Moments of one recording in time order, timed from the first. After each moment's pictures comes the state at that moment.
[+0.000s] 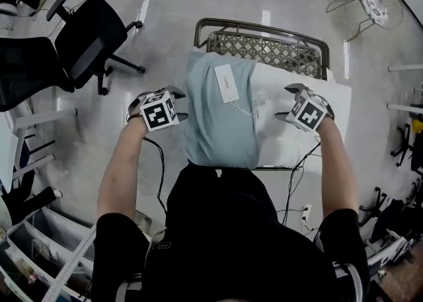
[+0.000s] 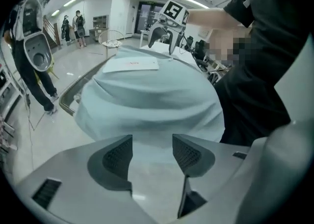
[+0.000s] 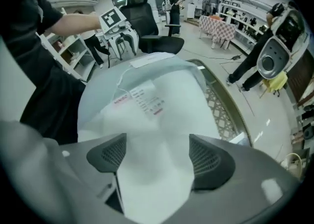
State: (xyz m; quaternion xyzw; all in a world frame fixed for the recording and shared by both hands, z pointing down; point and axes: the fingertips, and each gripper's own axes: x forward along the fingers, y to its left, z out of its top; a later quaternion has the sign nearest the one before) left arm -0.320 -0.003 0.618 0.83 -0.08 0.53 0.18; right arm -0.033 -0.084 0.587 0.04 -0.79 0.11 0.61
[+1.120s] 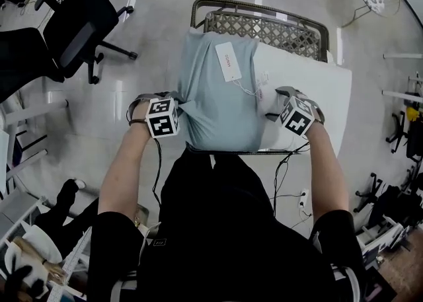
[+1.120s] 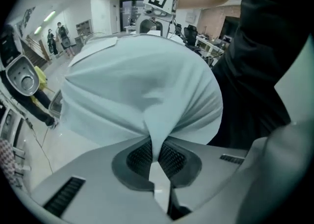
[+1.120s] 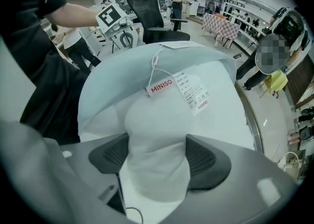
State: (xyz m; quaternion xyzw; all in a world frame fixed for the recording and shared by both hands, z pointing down) left arm -0.313 0.054 0.663 0.82 -0.05 0.57 0.09; right arm -0.042 -0.012 0.625 0.04 -0.78 0.09 0.62
